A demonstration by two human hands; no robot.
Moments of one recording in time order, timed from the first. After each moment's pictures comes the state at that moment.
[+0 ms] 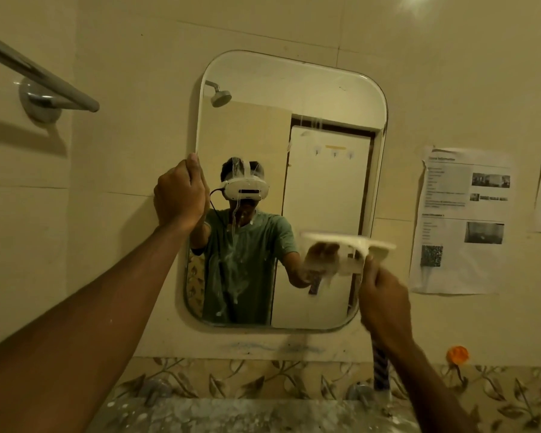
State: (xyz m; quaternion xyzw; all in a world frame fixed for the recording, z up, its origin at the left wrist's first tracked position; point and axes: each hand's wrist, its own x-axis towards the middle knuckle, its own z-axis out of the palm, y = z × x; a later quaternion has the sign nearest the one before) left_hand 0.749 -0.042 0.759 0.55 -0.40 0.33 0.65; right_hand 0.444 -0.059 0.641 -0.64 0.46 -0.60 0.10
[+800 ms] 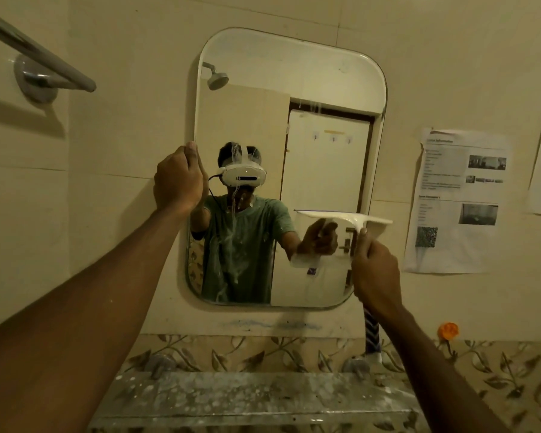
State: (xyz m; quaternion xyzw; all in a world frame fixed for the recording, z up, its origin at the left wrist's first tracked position) left_hand 0.756 -0.043 0.754 0.59 -0.42 0.26 0.64; right_hand 0.448 -0.065 0.648 -0.65 0.44 -0.61 0.10
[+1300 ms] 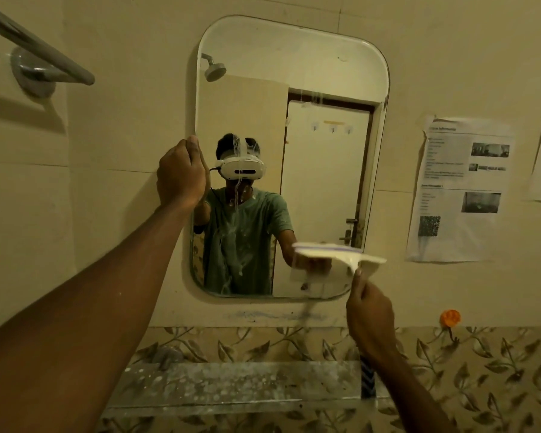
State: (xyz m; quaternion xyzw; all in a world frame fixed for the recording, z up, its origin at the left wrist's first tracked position) left_hand 0.758 -0.045 0.751 0.58 -0.43 0.26 0.64; right_hand 0.455 -0.051 0.574 -0.63 0.51 -0.57 0.10
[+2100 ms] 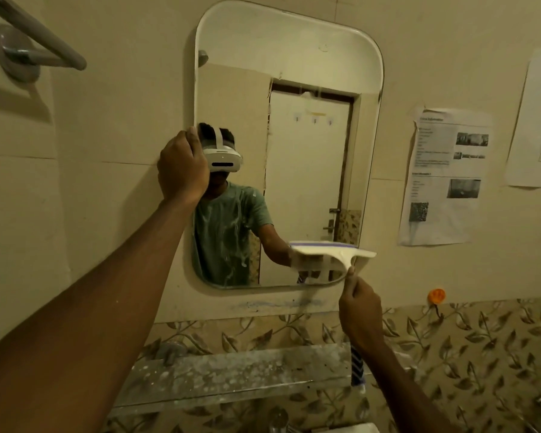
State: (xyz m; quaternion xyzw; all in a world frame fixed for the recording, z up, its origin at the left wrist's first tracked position) left_hand 0.757 -0.043 0.748 0.56 -0.44 0.26 0.65; right_hand 0.474 -0.043 0.552 -0.62 0.53 -0.57 0.08
